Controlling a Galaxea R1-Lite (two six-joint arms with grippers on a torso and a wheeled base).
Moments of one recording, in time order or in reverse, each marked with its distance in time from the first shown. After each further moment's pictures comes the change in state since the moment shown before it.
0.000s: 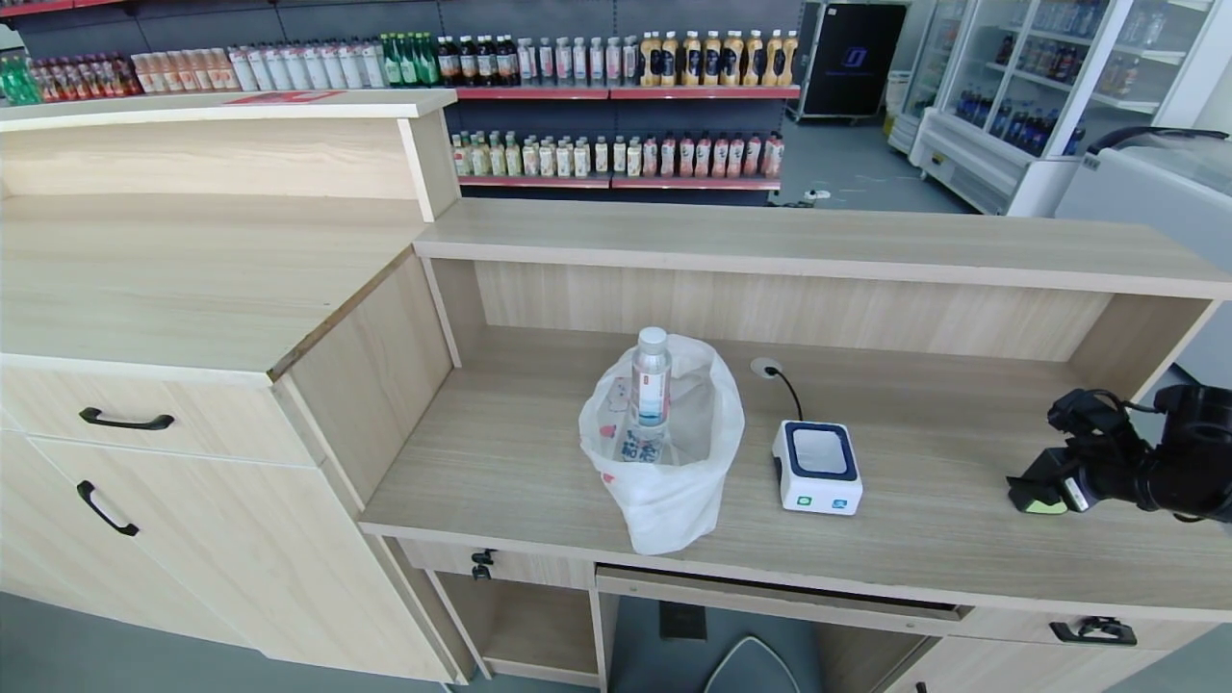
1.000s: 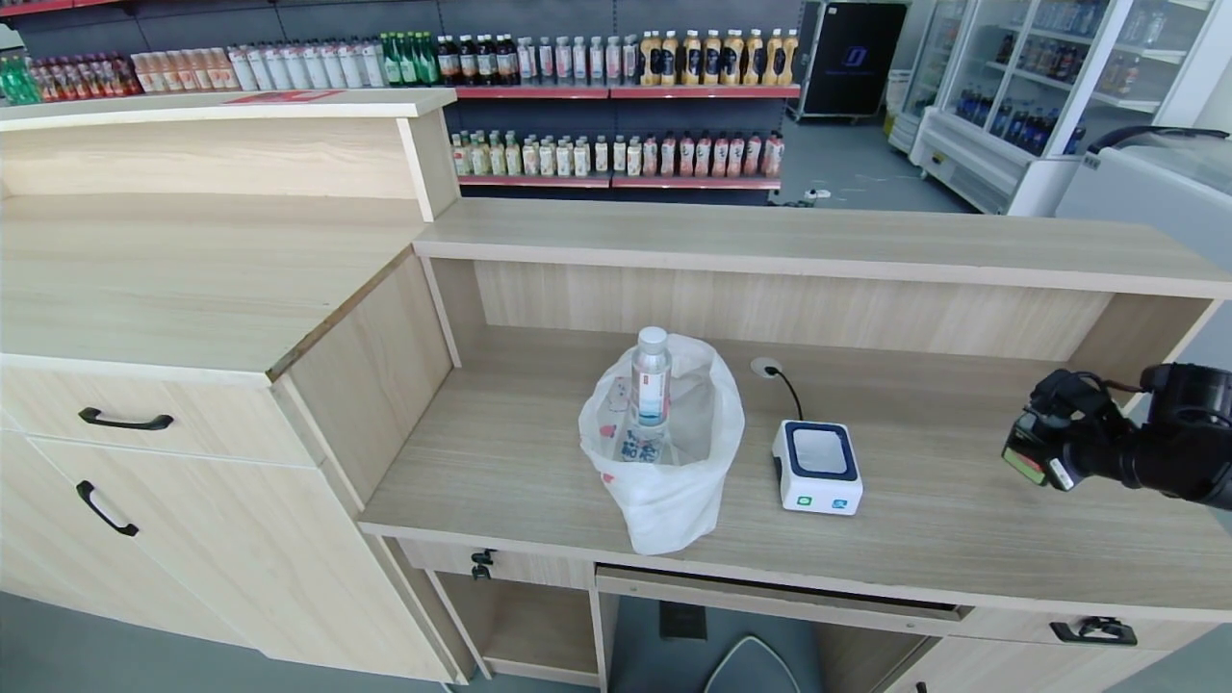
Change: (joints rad) left arm 0.000 0.000 0.000 0.000 0.000 0.000; right arm 0.055 -0.066 0.024 -0.061 -0.001 -0.048
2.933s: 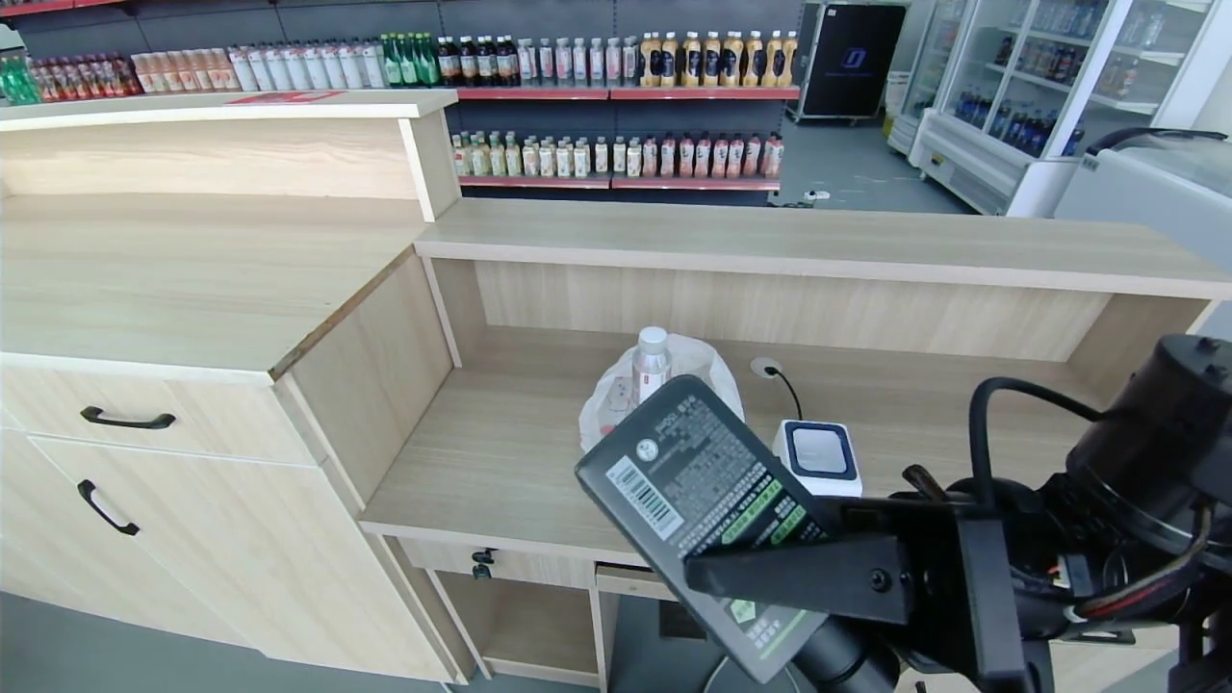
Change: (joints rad) left arm 0.000 0.000 0.000 0.000 0.000 0.000; right arm 1.223 -0.691 0.630 -0.592 0.438 -1.403
